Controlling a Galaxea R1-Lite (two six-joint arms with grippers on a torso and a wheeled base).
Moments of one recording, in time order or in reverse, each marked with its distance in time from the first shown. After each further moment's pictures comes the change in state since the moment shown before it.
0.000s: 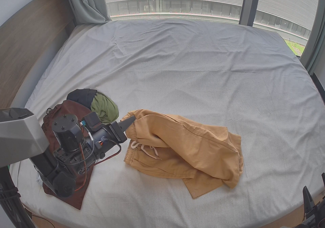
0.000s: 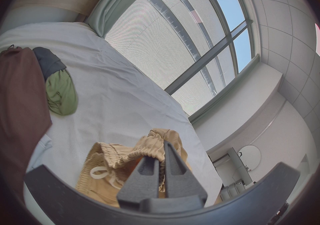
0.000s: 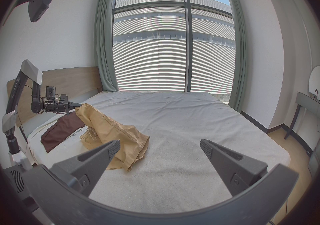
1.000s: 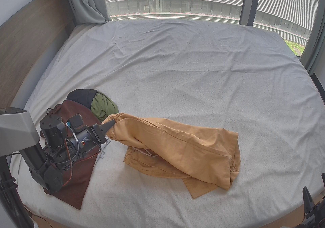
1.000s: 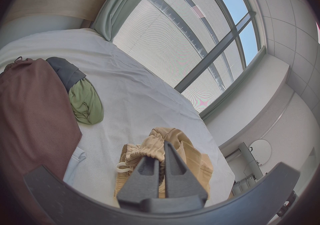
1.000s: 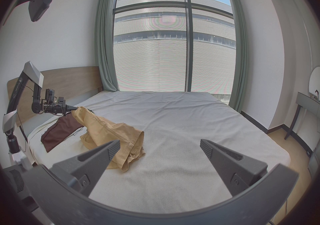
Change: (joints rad) left arm 0.194 0.019 0.054 0.000 -0.138 0.087; right arm 0.001 0.000 0.000 0.001 0.003 -0.003
